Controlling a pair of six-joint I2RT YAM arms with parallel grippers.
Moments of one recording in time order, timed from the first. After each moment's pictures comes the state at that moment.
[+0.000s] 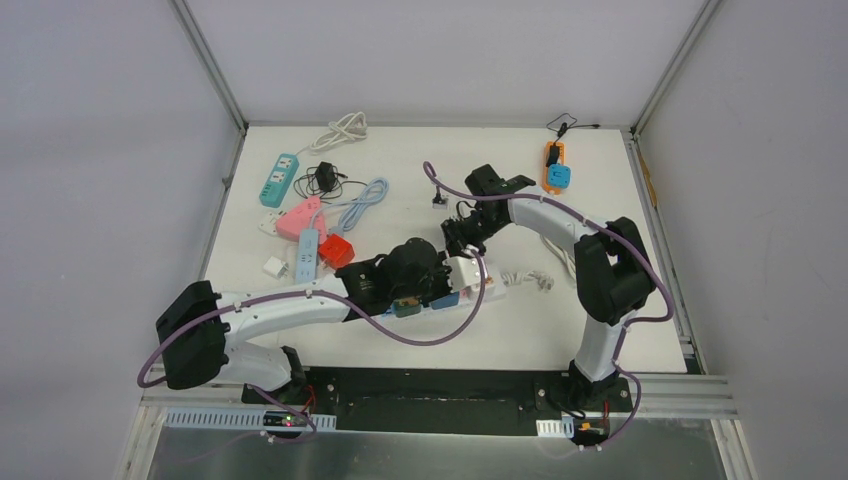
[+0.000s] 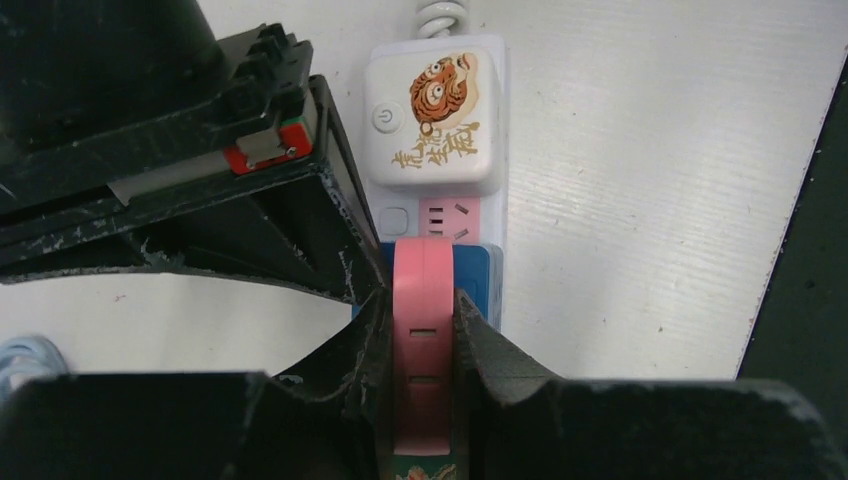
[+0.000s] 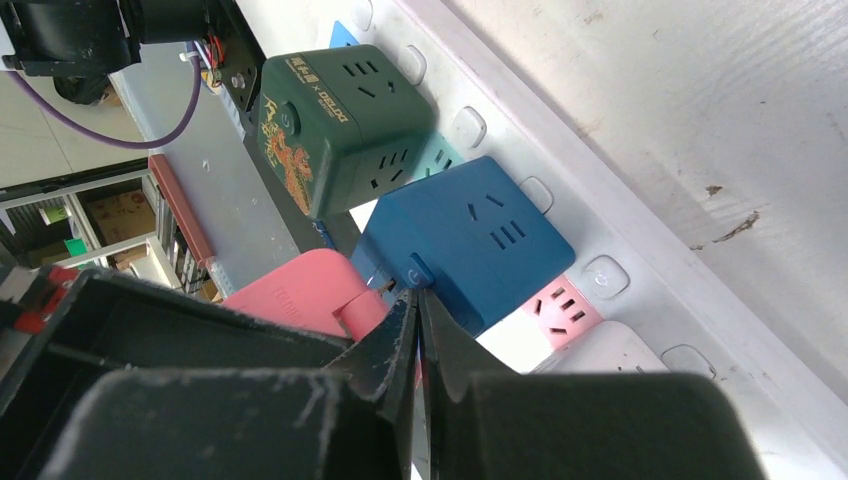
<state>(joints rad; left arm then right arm) -1.07 1.32 0.86 -0.02 0.06 0.32 0.57 1.85 1.37 -0.88 -0.80 -0.06</state>
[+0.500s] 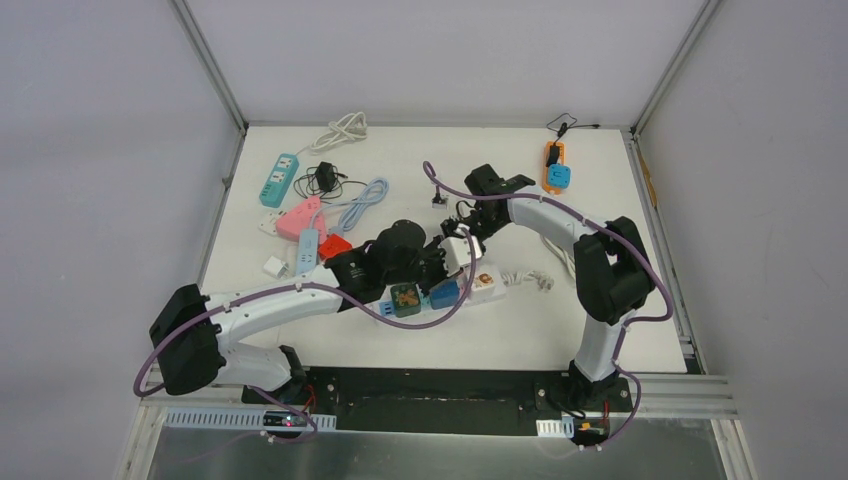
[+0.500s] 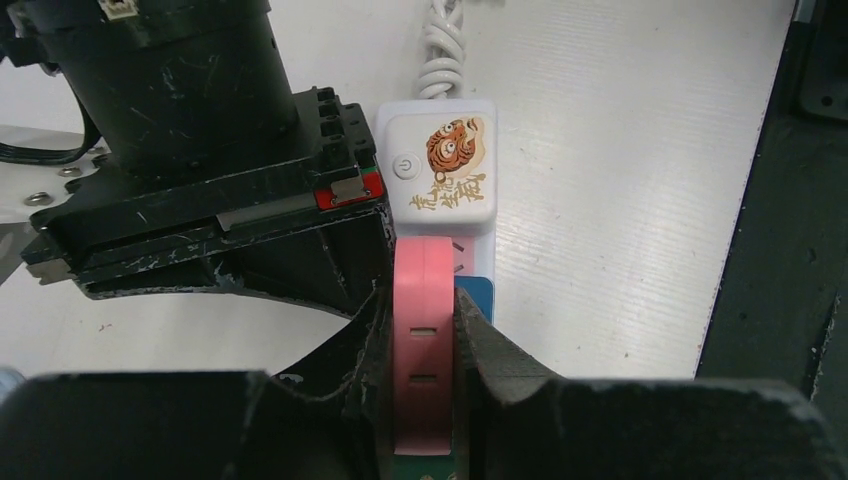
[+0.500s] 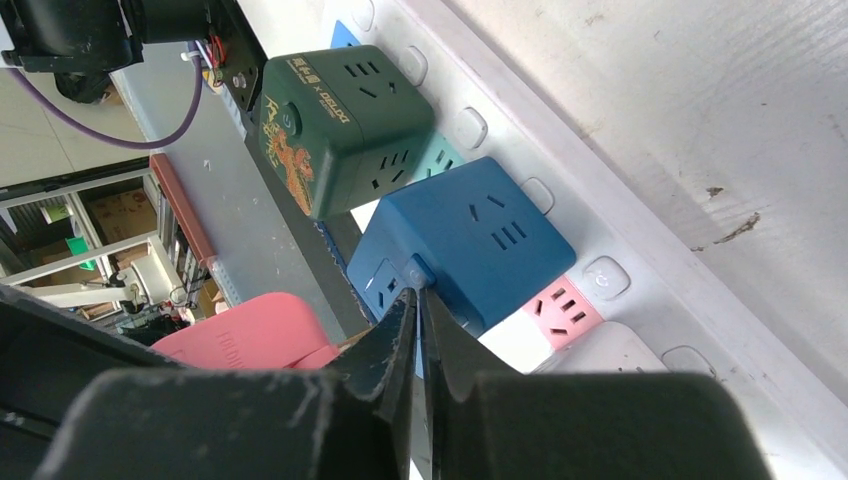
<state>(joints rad) -1.01 1.30 0.90 -0.01 0.17 0.26 0.57 1.86 1.38 -0.89 -0.80 -0.06</state>
